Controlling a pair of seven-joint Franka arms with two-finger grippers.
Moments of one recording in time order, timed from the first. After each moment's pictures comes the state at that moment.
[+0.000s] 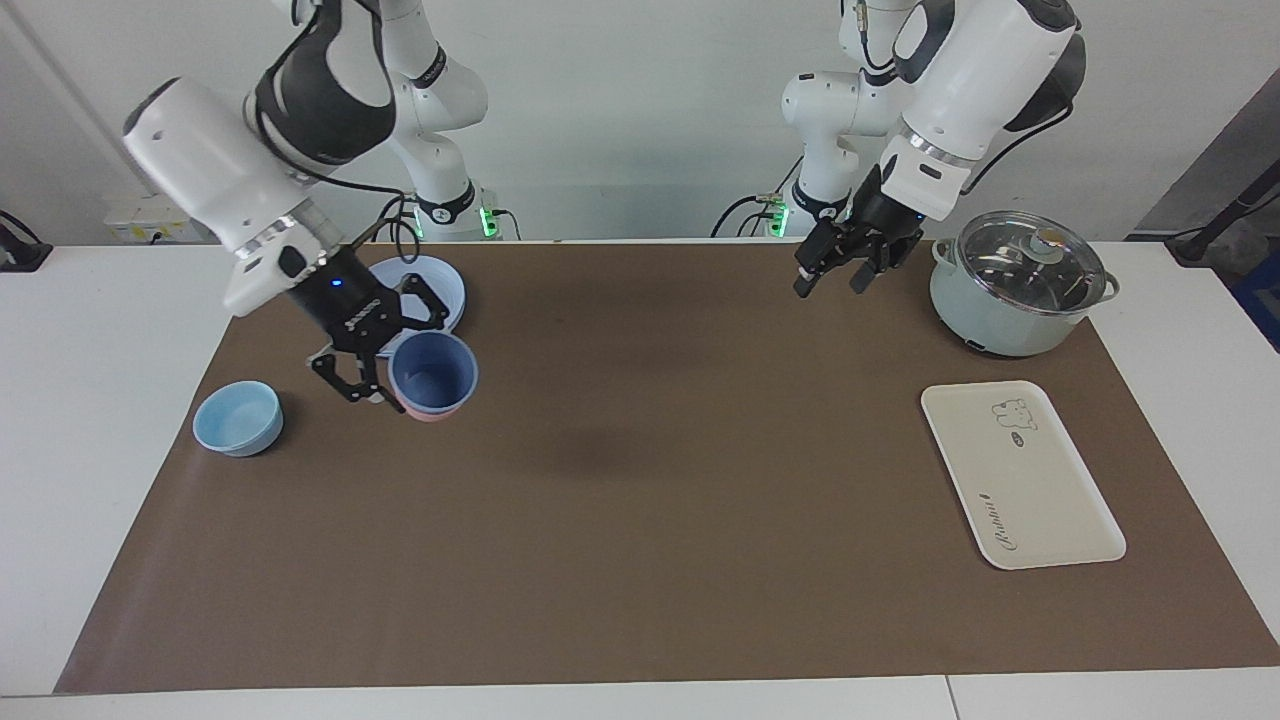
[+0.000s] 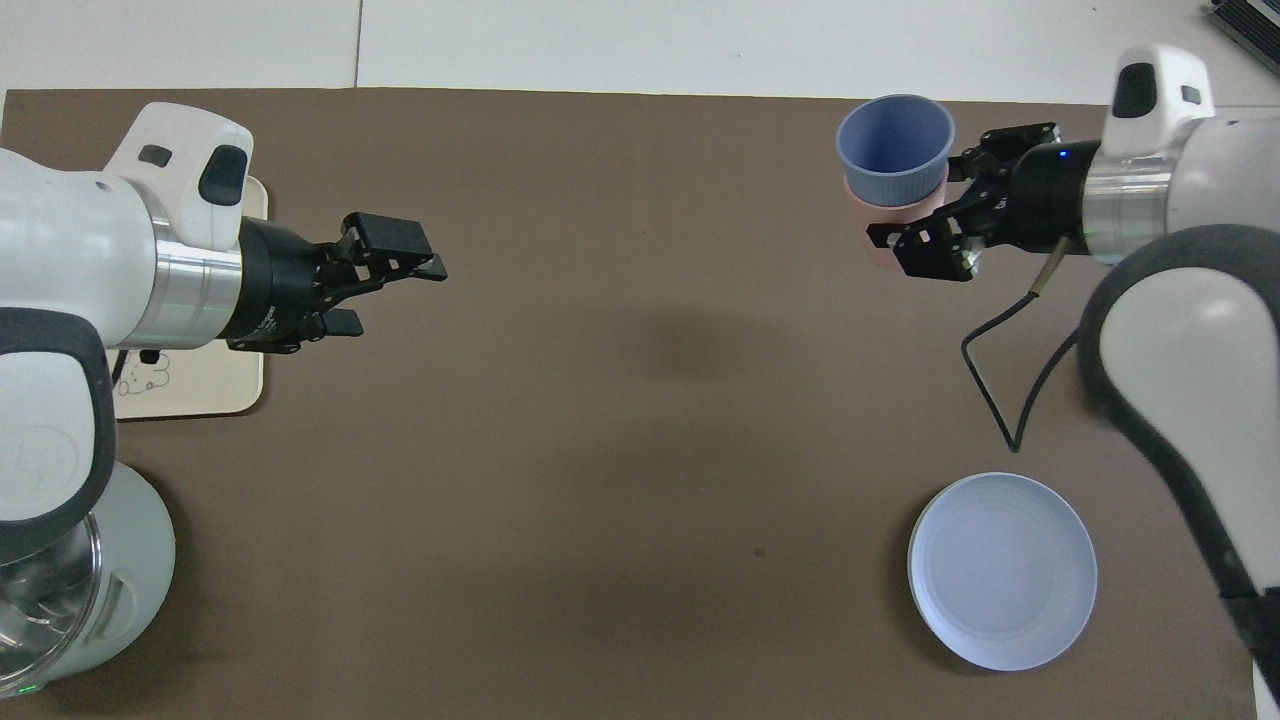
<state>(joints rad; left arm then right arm) -0.21 -0.04 -0.10 -1.76 -0.45 1.99 -0.60 0.28 0.10 -0.12 -1.71 0.51 2.15 -0.89</state>
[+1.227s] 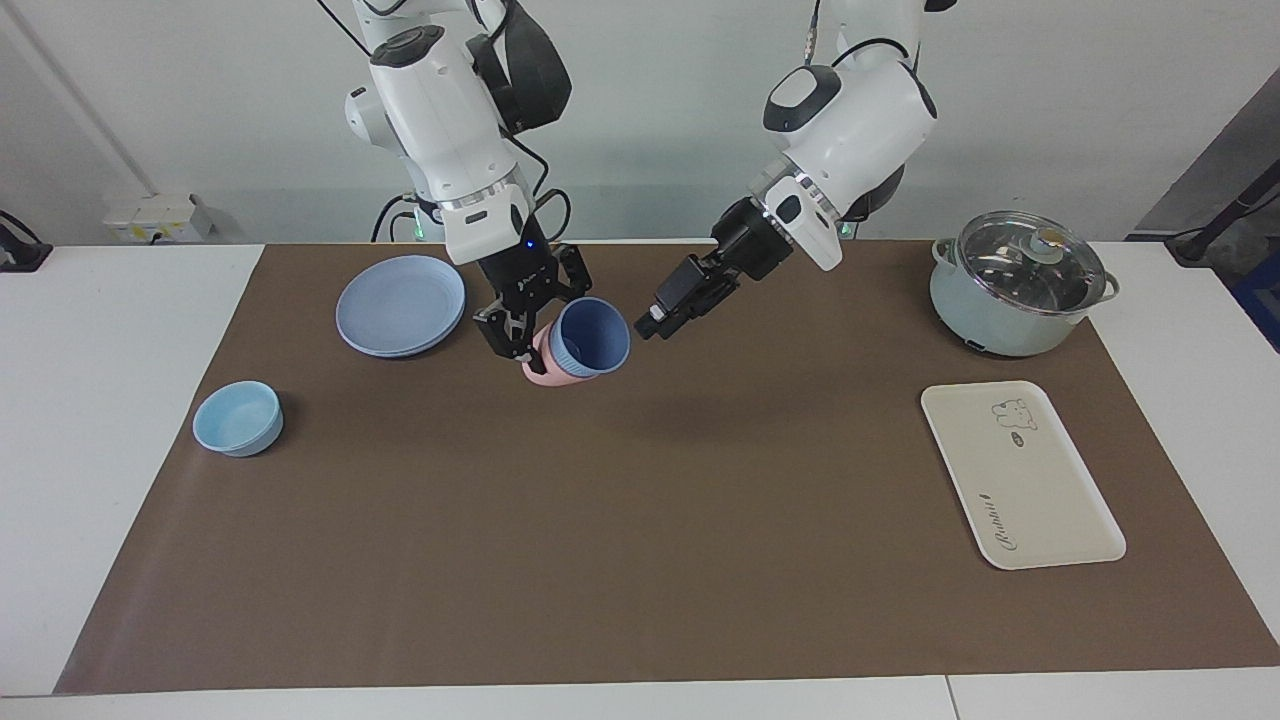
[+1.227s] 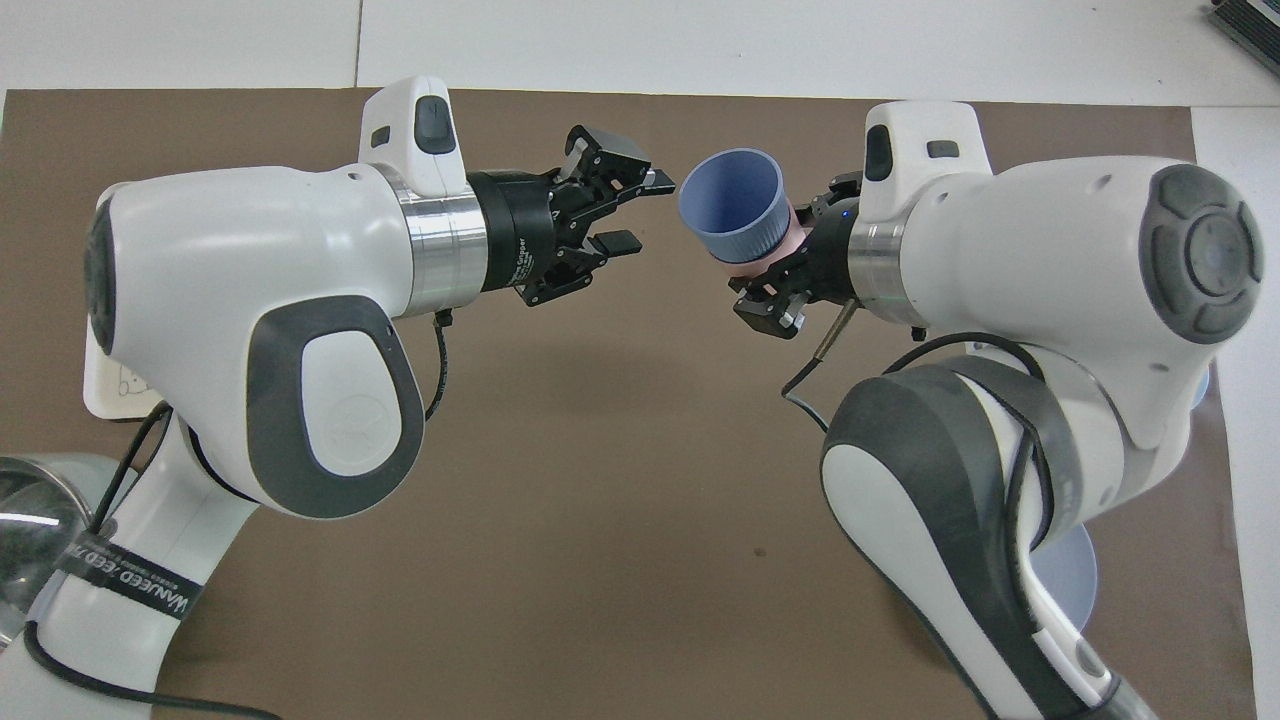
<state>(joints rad) -0.46 0.15 -0.09 -1.68 -0.83 2.44 -0.75 0.49 0.10 -0.13 -1.72 0.25 2.21 -0.63</state>
